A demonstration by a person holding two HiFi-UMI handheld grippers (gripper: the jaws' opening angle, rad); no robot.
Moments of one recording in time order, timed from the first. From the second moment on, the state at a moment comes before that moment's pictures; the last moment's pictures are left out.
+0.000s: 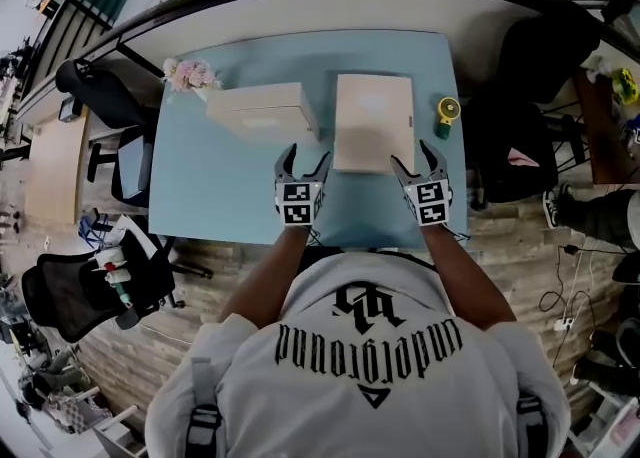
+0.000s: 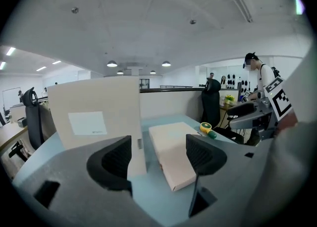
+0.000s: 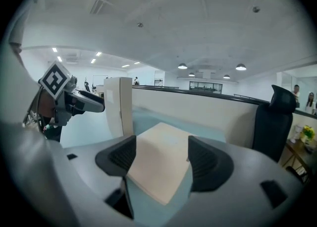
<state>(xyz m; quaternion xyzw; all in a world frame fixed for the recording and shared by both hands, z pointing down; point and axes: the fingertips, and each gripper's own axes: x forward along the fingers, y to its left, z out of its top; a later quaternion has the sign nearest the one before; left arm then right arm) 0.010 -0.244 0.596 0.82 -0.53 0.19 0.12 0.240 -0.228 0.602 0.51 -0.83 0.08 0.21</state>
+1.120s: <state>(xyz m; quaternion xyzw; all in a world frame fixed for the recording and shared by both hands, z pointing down) 0.116 -0.324 0.722 0.78 -0.45 0.33 0.30 0.292 -0.301 0.693 0.44 -0.81 0.30 0.25</state>
